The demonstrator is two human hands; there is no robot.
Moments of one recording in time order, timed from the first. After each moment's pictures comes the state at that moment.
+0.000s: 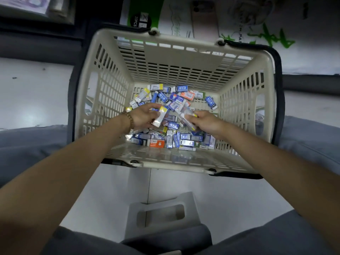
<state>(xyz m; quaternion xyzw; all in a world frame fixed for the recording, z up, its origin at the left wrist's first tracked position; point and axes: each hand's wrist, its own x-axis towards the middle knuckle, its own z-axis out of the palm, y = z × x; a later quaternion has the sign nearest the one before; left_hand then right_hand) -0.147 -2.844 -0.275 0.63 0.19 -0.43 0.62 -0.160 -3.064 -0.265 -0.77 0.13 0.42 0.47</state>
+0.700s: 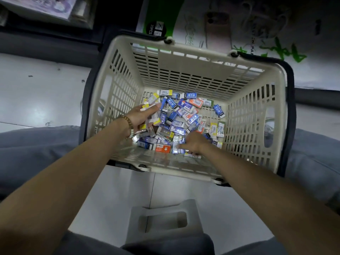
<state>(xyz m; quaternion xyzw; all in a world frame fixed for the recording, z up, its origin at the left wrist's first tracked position) -0.144 -2.809 -0.277 0.65 0.33 -0.35 0.60 -0.180 -3.025 -0.316 -0.83 0.05 0.52 0.20</state>
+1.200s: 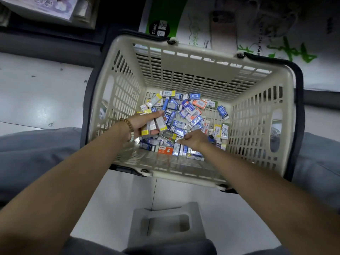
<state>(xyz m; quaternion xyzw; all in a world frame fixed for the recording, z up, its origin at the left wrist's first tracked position) -0.149 -2.806 -0.286 0.57 0.32 -0.43 0.63 -0.174 -3.019 -0.329 -0.84 0.13 0.45 0.29</state>
